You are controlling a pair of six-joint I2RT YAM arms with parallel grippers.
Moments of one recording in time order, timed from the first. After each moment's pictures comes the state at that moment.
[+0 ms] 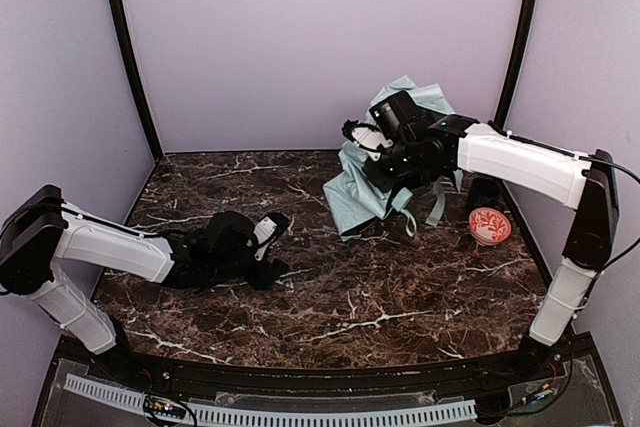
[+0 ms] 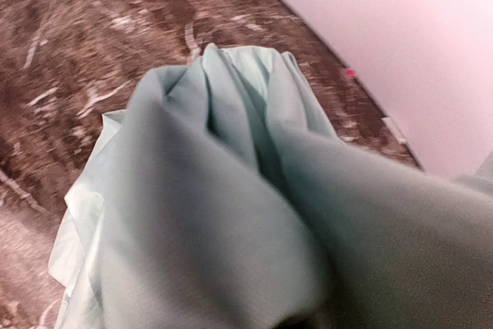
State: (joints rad) left arm -0.89 1.52 0.66 0.17 -0.17 -0.05; right arm 0.77 1.74 1.54 -0.64 0.19 -0.22
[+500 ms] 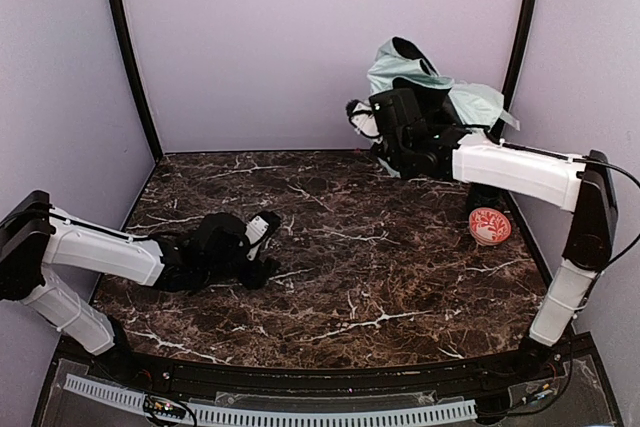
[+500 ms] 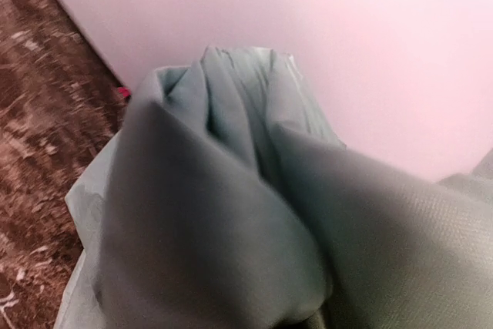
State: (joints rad) left arm -0.89 1.45 0.61 0.17 -0.23 -0.04; right arm 0.77 1.74 1.55 -0.23 0.86 -0.71
